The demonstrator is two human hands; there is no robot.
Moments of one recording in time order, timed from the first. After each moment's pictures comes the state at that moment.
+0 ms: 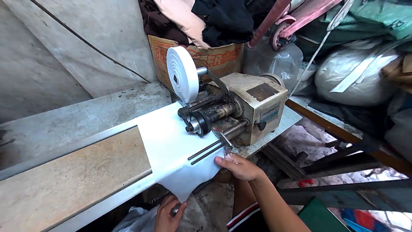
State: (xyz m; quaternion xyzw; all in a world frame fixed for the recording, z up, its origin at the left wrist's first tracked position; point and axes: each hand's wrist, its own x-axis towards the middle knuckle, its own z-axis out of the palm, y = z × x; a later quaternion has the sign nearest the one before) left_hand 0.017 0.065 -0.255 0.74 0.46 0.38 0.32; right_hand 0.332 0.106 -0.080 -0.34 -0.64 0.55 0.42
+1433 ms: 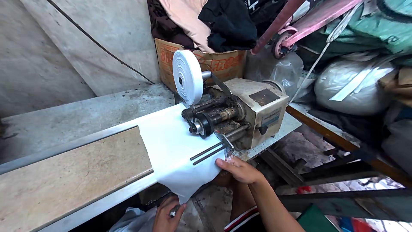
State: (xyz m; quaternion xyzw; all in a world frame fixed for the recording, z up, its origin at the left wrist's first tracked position) left_hand 0.018 0.065 -0.253 0.74 0.45 0.37 0.33; right_hand 0.331 0.105 -0.080 -0.34 -0.63 0.55 0.42
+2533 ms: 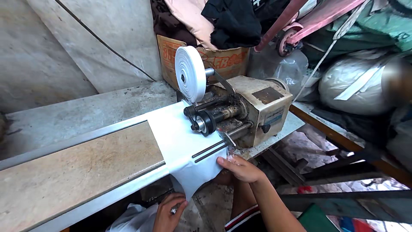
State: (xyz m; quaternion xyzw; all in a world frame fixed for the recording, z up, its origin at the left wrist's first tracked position) left_hand 0.018 0.065 -0.256 0.74 0.43 0.37 0.35; right_hand 0.331 0.106 -0.083 -0.33 -0.64 0.56 0.42
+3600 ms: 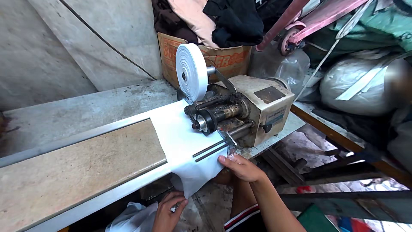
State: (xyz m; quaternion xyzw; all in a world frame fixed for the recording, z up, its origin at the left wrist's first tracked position) left_hand 0.019 0.066 -0.252 0.74 0.44 0.37 0.35; right_hand 0.331 0.106 -0.085 -0.32 -0.62 0.57 0.43
